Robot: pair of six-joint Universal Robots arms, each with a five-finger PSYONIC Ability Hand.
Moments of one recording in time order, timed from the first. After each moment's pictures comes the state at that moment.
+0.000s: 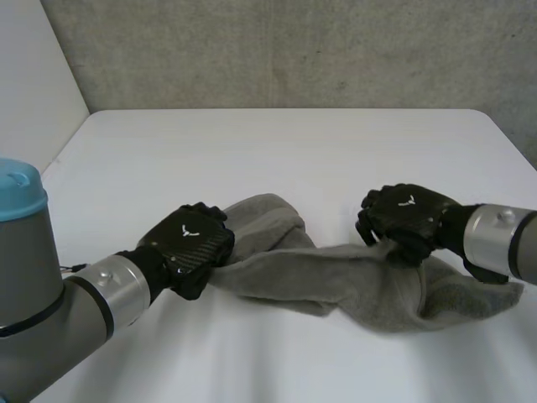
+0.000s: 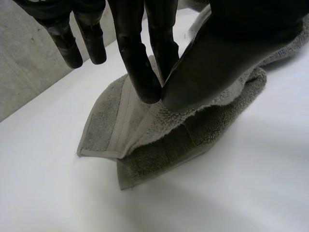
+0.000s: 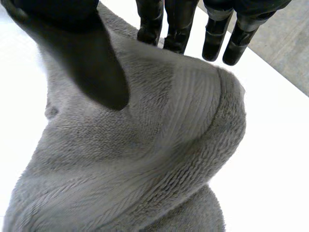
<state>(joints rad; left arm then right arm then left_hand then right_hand) 4.25 -1.73 -1.74 3.02 -1.27 3.53 1.75 -1.27 1.48 0.47 0.99 2.45 1.25 1.30 0.22 0.23 1.15 1.12 1.11 0.18 0.18 0.94</state>
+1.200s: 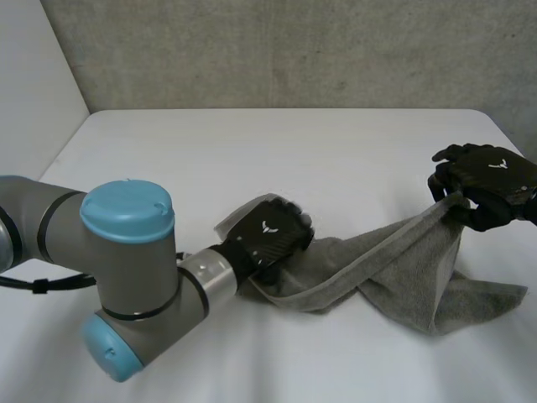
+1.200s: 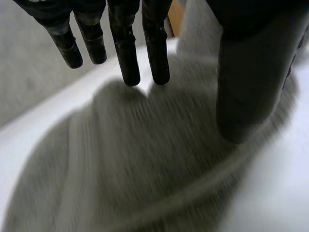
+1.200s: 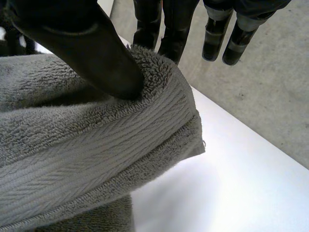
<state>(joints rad) 4.07 -2.10 -1.50 3.23 -1.24 3.44 1.41 -1.45 1.64 0.27 0.76 2.59 0.56 0.56 0.22 0.23 0.36 1.30 1.28 0.18 0.18 1.15</state>
